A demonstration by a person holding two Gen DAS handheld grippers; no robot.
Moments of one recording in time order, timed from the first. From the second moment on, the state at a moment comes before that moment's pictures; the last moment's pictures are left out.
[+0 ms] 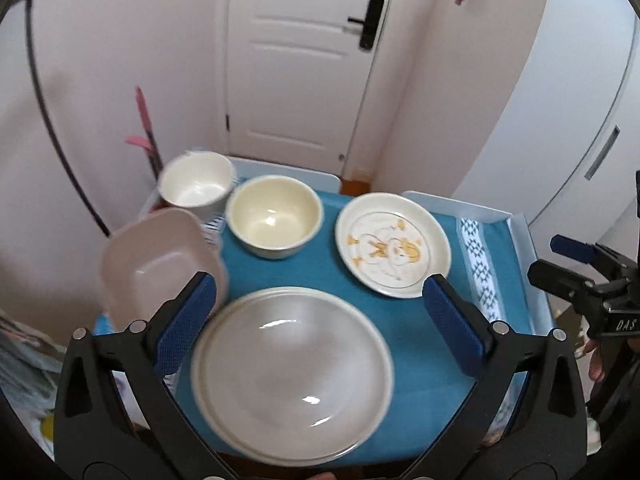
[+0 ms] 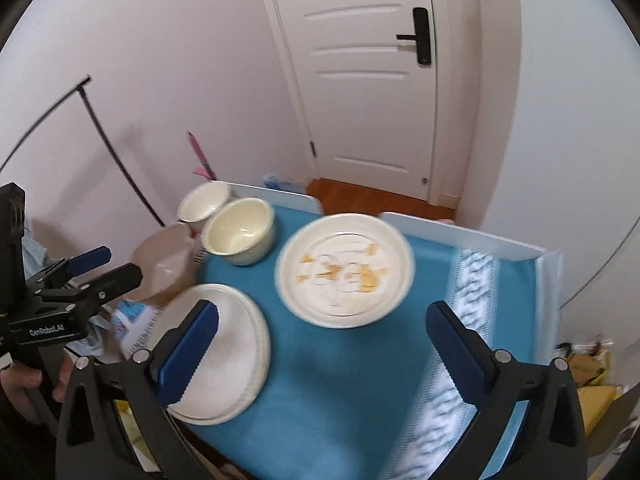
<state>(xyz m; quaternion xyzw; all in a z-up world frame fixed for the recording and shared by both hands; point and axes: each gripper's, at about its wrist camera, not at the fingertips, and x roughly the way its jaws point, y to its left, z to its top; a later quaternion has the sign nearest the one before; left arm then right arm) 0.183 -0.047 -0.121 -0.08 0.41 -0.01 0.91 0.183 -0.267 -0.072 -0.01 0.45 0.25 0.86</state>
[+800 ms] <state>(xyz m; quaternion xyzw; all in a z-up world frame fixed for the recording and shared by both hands) 0.317 -0.102 -0.278 -0.18 0.58 0.06 0.79 0.362 -0.264 -0.241 -0.05 0.59 0.43 0.68</state>
